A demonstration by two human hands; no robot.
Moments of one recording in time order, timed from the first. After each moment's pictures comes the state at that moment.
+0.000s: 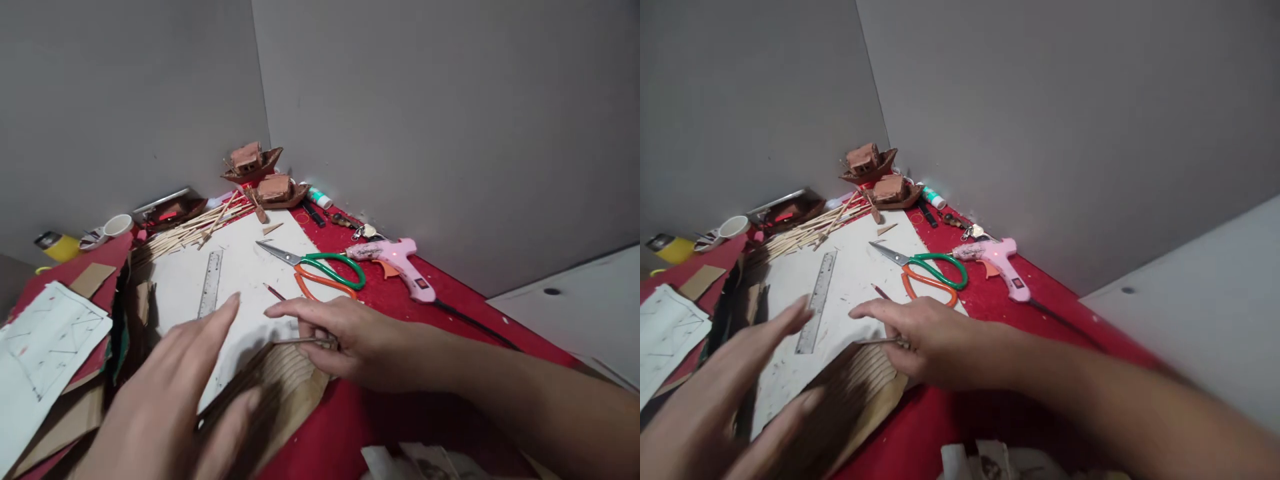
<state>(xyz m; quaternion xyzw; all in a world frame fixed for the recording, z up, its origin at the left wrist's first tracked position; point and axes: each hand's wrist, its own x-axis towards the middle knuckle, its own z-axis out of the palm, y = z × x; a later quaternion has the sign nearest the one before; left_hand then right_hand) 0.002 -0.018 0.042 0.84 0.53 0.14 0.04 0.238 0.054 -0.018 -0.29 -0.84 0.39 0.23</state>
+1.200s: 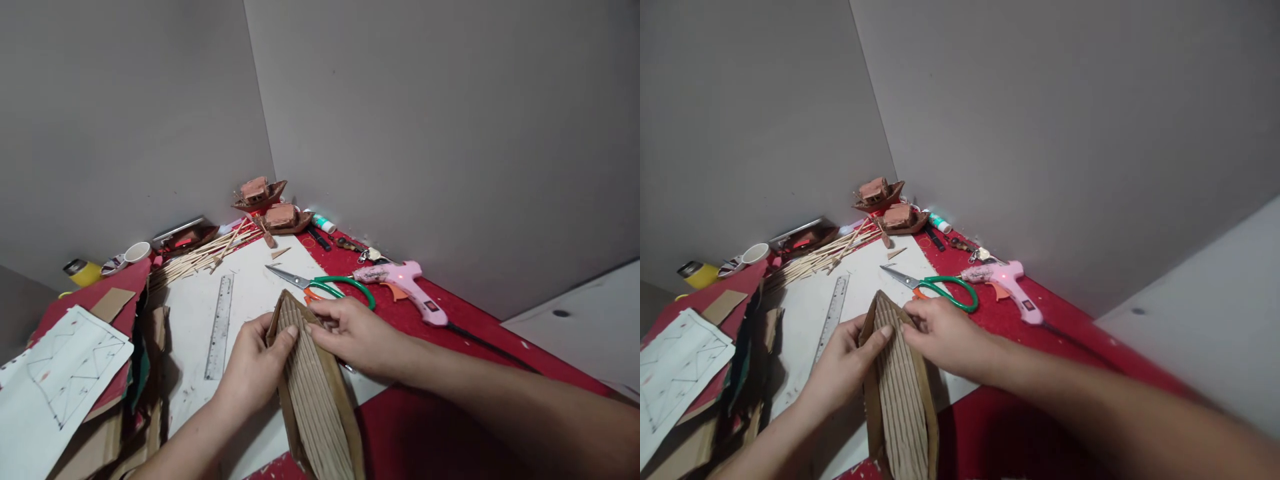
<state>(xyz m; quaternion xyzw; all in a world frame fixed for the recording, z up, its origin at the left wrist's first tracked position) 0.047 0.050 -0.025 0.53 0.51 0.36 0.57 0.221 0.075 -0.045 -0.42 -0.72 0.46 0.31</state>
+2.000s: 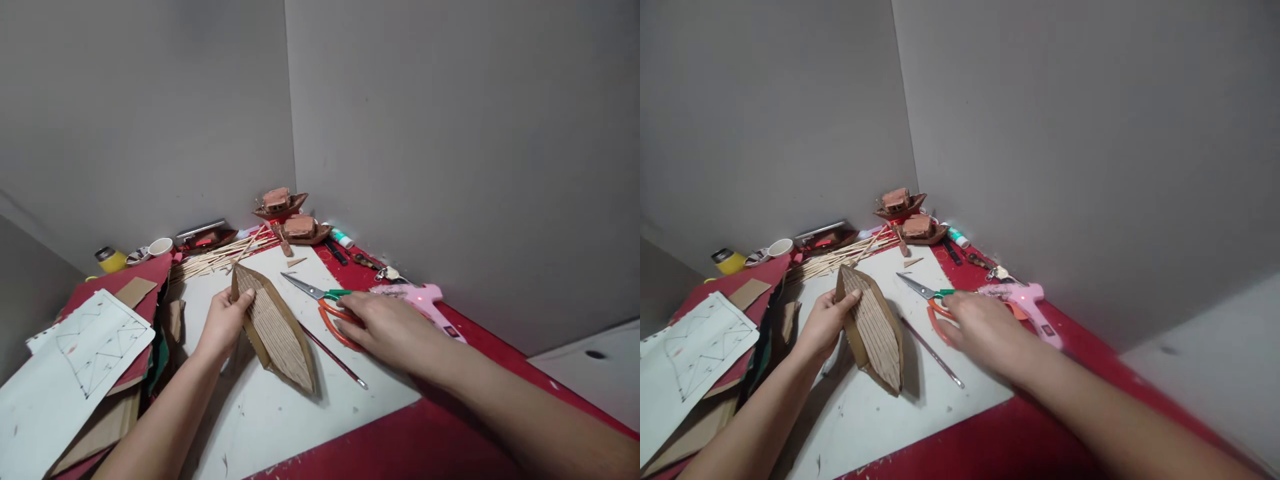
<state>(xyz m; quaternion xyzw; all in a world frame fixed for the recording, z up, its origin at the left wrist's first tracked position) -0.004 0.094 -0.022 0.42 0.54 0.53 0.50 0.246 0.088 -0.031 -0.54 -0.83 0.10 0.09</state>
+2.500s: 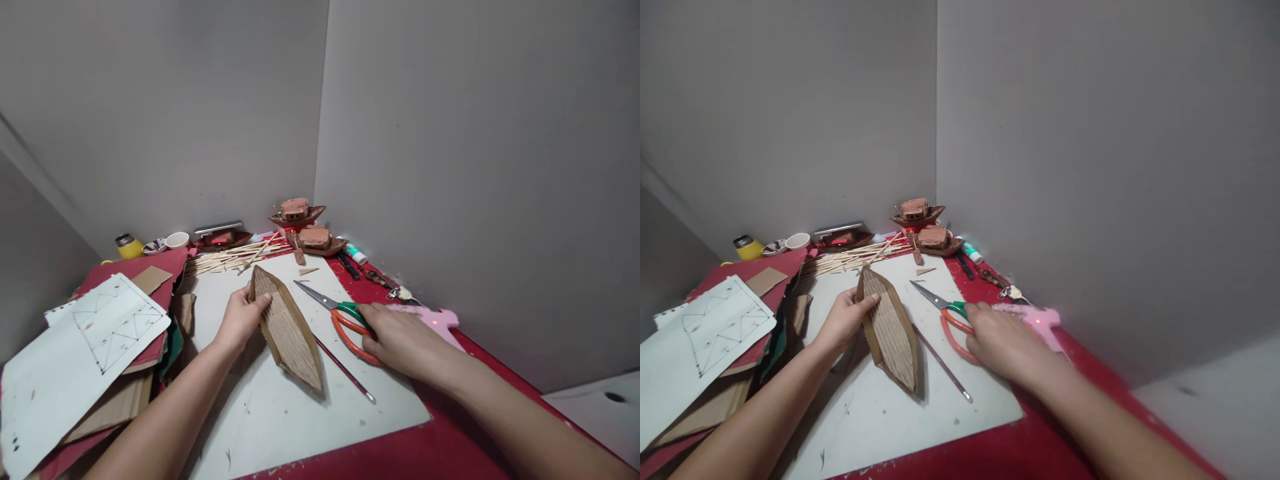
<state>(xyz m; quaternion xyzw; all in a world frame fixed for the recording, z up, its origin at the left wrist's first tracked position) -0.007 0.097 -0.035 0.42 0.53 0.54 0.50 0.254 0.104 -0.051 -0.57 -0.81 0.09 0.01</state>
